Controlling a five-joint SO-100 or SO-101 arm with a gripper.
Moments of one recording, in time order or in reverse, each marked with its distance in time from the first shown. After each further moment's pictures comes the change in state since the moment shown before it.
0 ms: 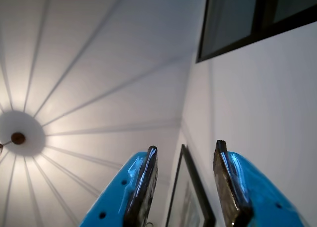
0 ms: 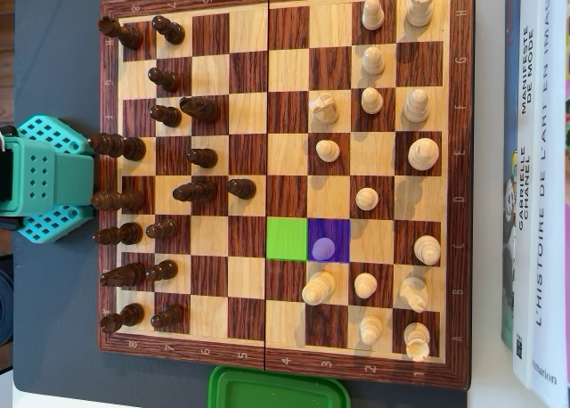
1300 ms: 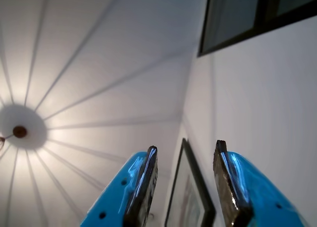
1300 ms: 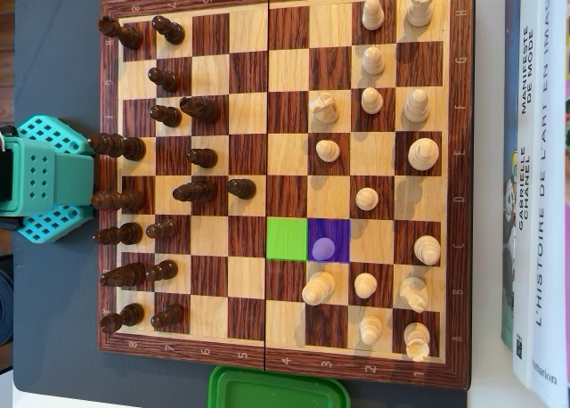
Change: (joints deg) arm 0.0 0.0 0.0 2.7 0.0
